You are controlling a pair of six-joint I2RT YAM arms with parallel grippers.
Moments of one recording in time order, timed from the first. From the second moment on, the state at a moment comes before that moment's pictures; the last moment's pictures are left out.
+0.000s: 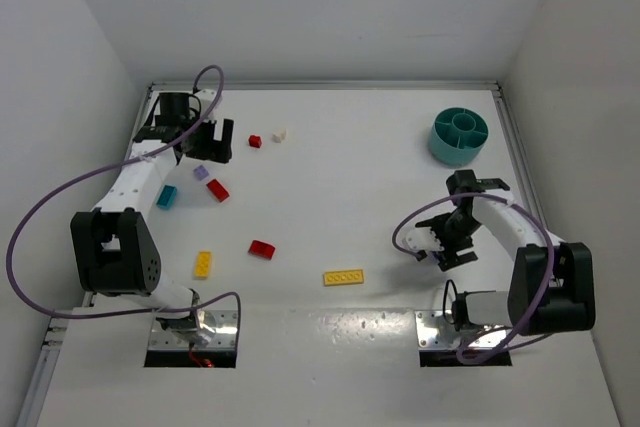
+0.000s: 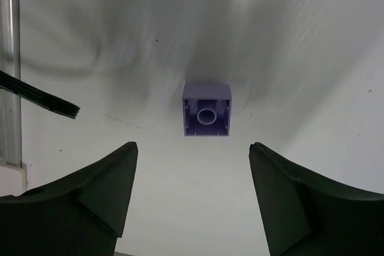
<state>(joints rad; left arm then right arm) 0.03 1.51 1.22 -0.52 0.17 0.18 0.04 1.31 0.70 -1.07 -0.25 -1.92</state>
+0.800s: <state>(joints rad) 0.03 1.56 1.22 -0.52 0.16 0.18 0.09 1.51 0.70 -0.90 -0.28 -1.82</state>
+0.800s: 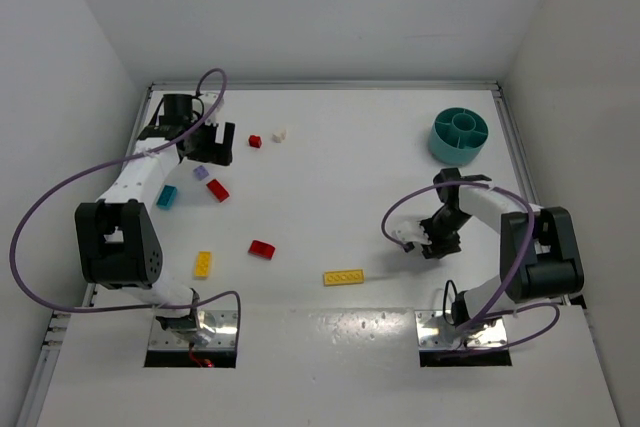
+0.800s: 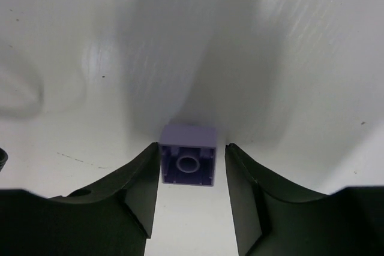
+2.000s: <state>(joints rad) 0.04 1.59 1.26 -0.52 0.17 0.14 -0.17 1.95 1.81 -0.95 -0.40 -0.64</state>
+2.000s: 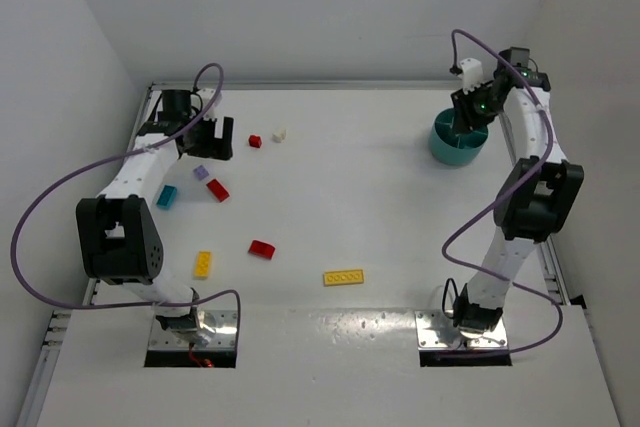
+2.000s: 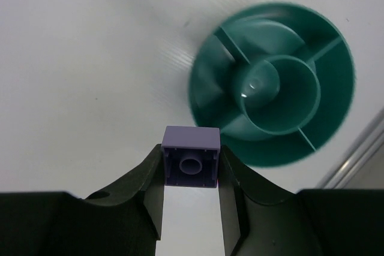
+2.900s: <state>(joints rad) 0.05 1.62 1.26 -0.51 0.19 0.12 -0.27 2.03 1.80 -0.91 -0.34 -0.67</state>
